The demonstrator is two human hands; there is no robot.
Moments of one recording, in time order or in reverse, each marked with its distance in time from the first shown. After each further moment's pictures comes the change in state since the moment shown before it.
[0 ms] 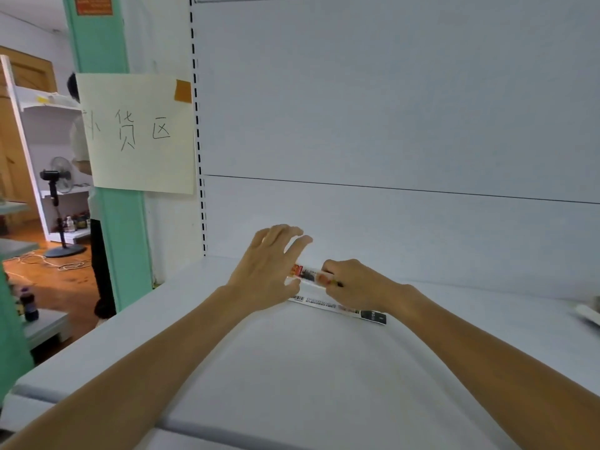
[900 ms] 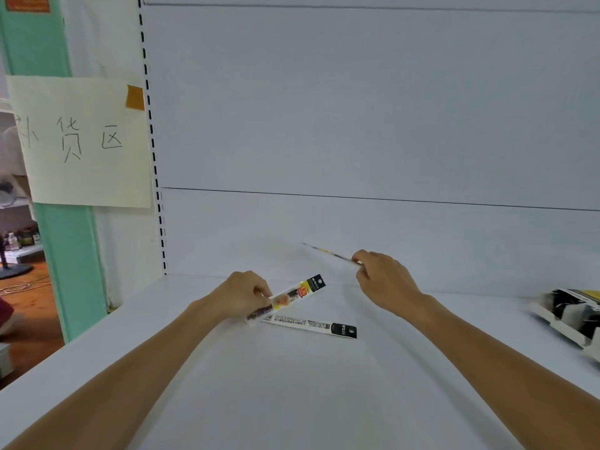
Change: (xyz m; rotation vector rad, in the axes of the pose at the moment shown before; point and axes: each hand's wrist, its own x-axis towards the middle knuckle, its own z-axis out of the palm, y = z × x) left_hand 0.021 0.003 0.022 -0.670 -0.662 -0.510; right_hand -0.024 0.066 -0.025 -0.187 0.424 0.243
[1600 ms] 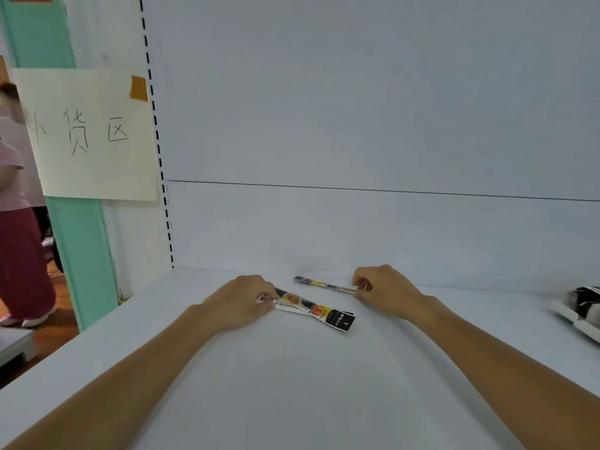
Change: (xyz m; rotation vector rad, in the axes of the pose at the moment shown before) left_hand -0.005 -0.021 0.011 0.210 -0.039 0.133; right_hand 0.008 0.018 0.028 0.058 -0.273 -0.034
